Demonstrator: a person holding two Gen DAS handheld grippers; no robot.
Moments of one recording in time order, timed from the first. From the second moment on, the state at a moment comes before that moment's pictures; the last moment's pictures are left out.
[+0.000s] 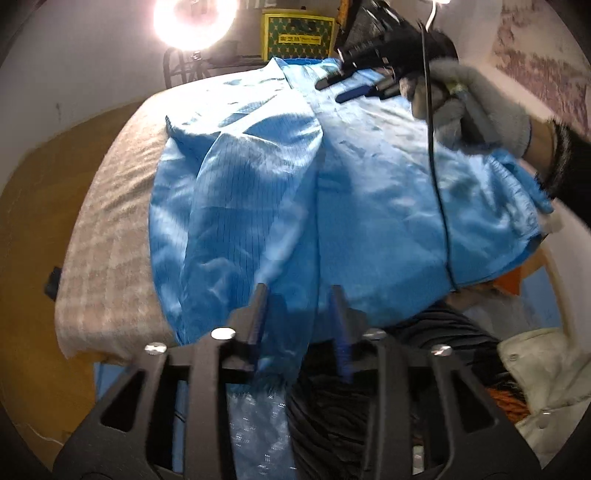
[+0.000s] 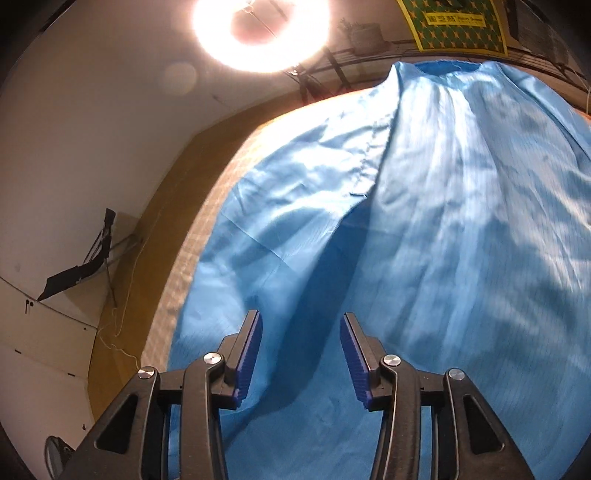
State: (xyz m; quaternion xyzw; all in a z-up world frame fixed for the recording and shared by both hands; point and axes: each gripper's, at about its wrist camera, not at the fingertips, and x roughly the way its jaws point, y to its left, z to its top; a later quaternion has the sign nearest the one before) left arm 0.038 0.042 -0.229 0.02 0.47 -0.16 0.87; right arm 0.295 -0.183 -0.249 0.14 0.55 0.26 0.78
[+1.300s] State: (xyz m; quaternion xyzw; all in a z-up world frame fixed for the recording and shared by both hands) left arm 0.064 0.119 -0.245 -0.16 0.46 -0.08 0.87; right arm 0.238 -0.080 -0.194 -0.07 0.51 0.33 0.79
